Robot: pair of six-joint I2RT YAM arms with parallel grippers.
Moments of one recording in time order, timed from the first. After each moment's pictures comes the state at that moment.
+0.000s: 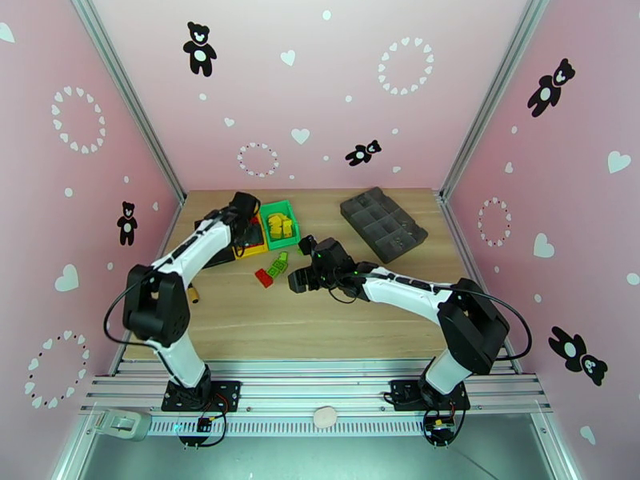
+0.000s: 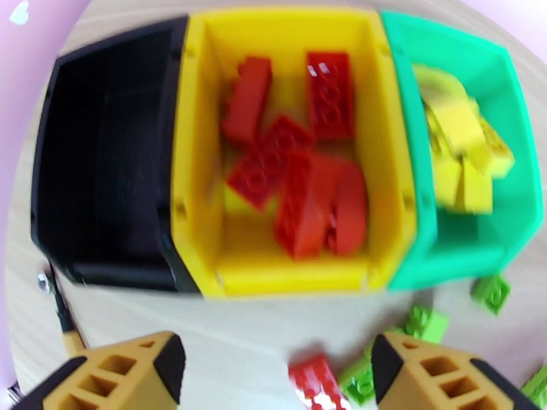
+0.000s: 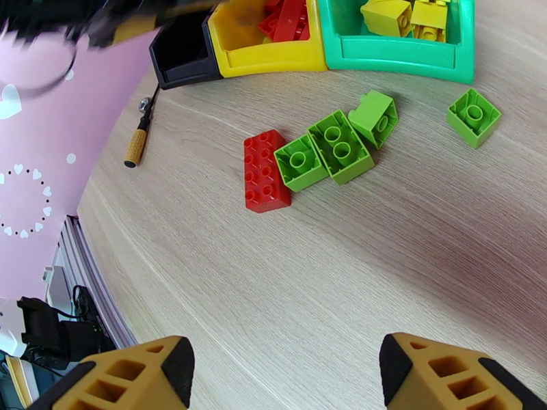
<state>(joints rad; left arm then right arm) -0.30 1.72 1.37 -0.77 -0.25 -0.50 0.82 1.64 1.03 -0.11 -0.23 0.44</state>
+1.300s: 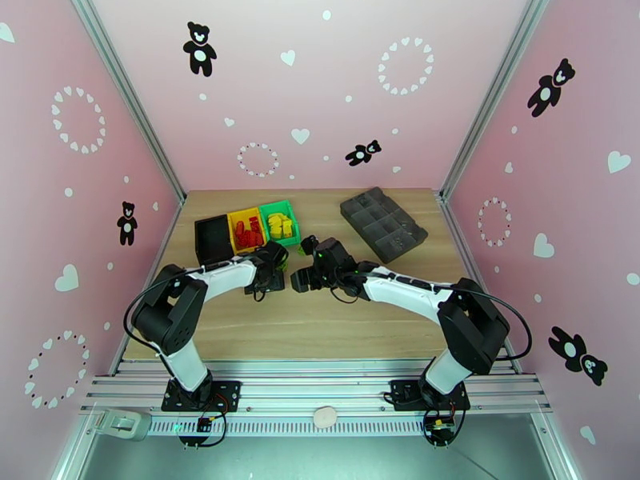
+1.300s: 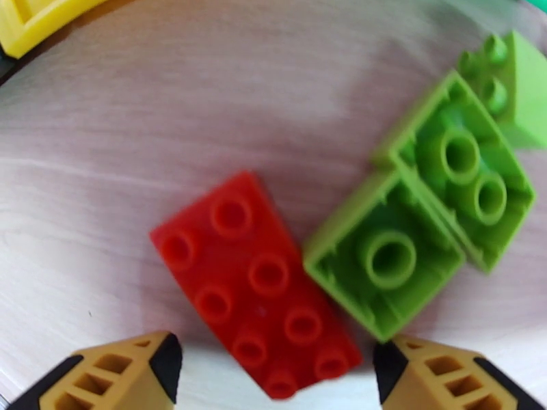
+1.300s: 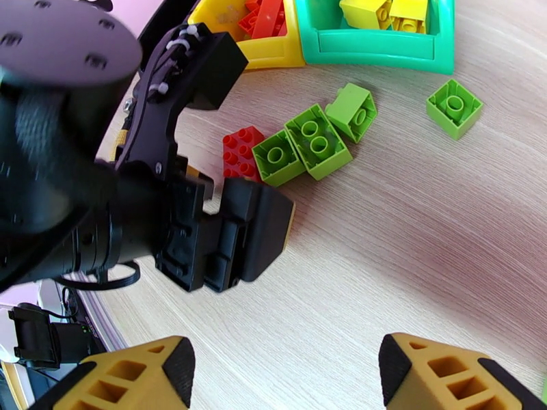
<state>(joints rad) -0.50 1.77 1.01 -0.55 -0.22 -0.68 0.80 1.64 1.03 -0.14 -0.20 0.43</state>
